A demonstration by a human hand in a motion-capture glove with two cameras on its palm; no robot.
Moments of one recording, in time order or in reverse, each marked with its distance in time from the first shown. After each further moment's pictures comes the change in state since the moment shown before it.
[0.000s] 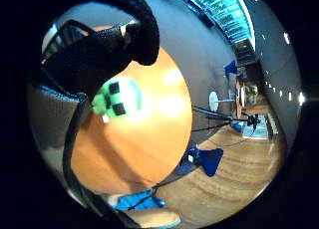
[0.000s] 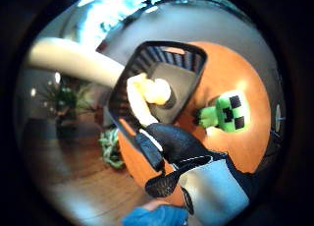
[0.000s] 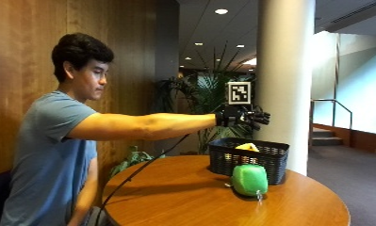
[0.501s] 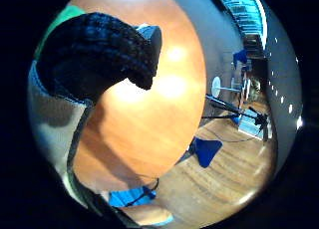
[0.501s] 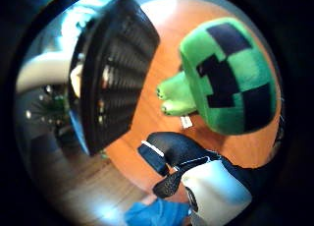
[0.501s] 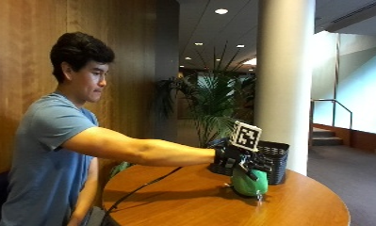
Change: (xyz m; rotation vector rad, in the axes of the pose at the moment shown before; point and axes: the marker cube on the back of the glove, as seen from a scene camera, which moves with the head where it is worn) arm 0.059 0.018 0.144 -0.301 0.045 0.079
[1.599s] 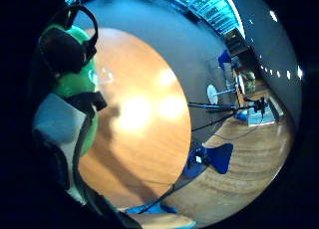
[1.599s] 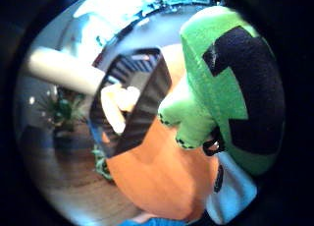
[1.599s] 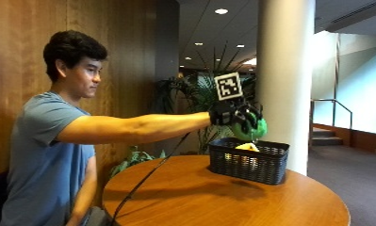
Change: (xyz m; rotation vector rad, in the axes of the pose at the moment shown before) arm 0.004 0.047 -0.132 0.457 -0.114 0.143
